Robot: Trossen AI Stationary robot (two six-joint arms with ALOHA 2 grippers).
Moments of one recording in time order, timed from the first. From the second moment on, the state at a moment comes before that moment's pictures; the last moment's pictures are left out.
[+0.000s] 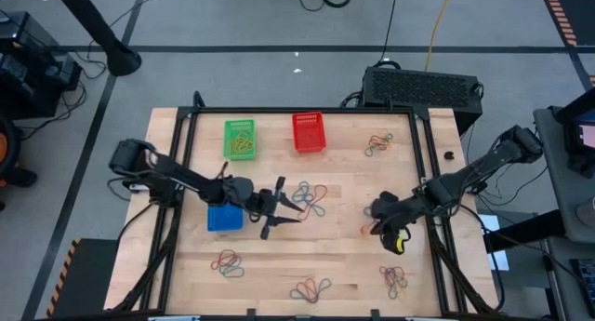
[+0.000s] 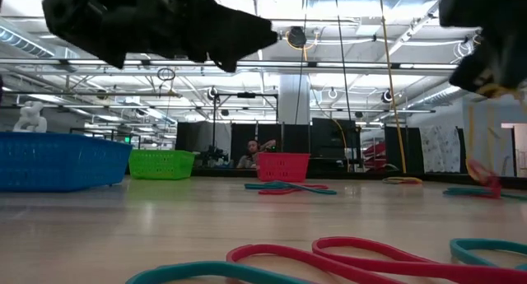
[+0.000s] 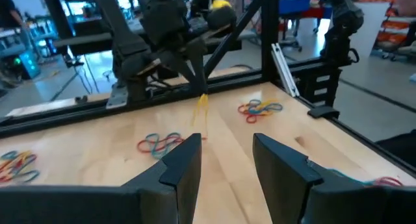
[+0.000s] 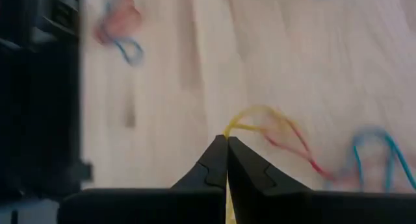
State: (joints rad) left arm -0.16 1.64 0.62 0.94 0.13 0.14; right arm 0.49 1.03 0.64 -0.52 0.01 0.73
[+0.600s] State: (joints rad) left arm -0.16 2.06 0.99 1.05 0.31 0.03; right arm 0.49 1.03 0.65 -0.25 0.06 0.60
